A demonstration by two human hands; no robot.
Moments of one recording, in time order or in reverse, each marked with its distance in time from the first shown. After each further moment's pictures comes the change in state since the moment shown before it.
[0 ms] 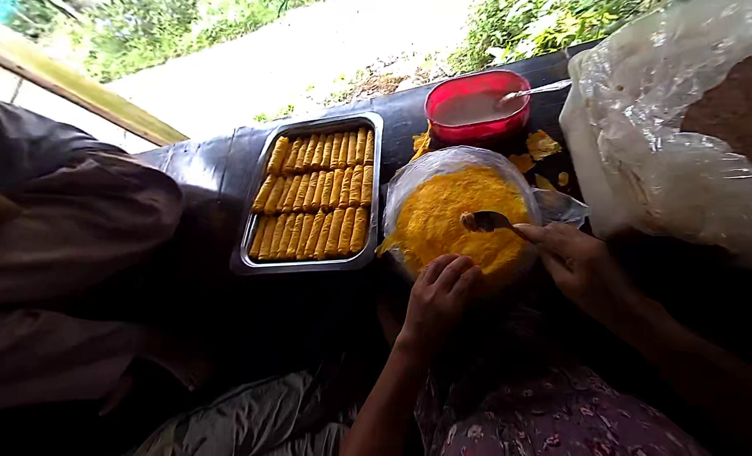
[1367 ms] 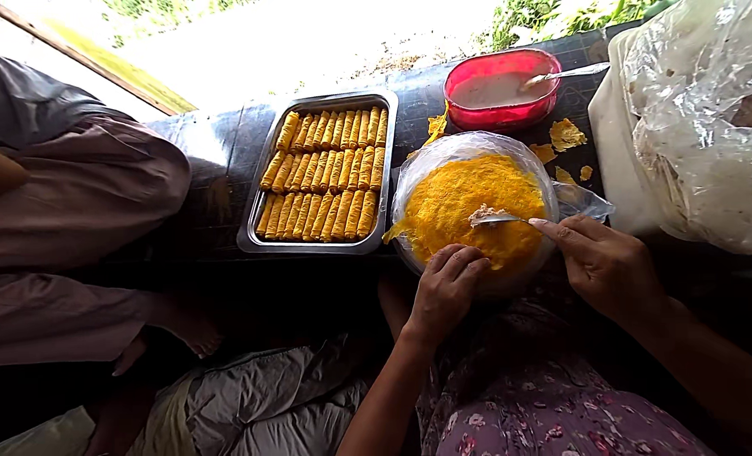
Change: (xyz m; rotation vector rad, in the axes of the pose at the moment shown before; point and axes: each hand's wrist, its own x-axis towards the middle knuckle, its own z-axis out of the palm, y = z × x) left_hand -0.001 0.004 0.005 -0.052 0.011 -0.094; right_hand 0.006 0.007 -0.001 -0.204 0.114 -0.224
